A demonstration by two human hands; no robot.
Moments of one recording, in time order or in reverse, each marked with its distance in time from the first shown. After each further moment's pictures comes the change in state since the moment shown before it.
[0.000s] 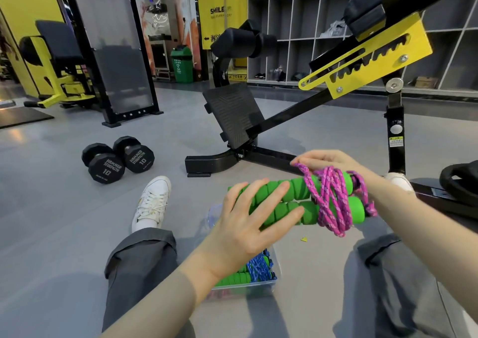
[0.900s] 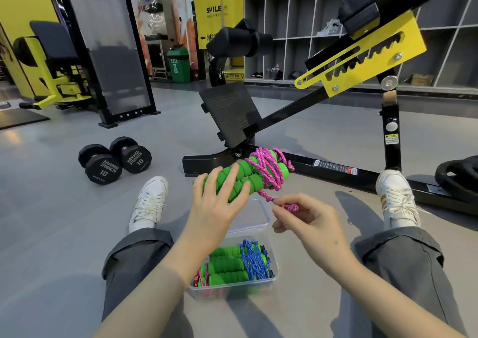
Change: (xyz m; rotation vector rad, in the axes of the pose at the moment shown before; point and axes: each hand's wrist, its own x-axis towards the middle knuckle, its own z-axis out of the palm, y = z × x) left_hand -0.029 -0.039 0.022 0.256 -0.189 -0.177; right_hand -0.061 0.015 0.109 0.246 0.385 -0.279
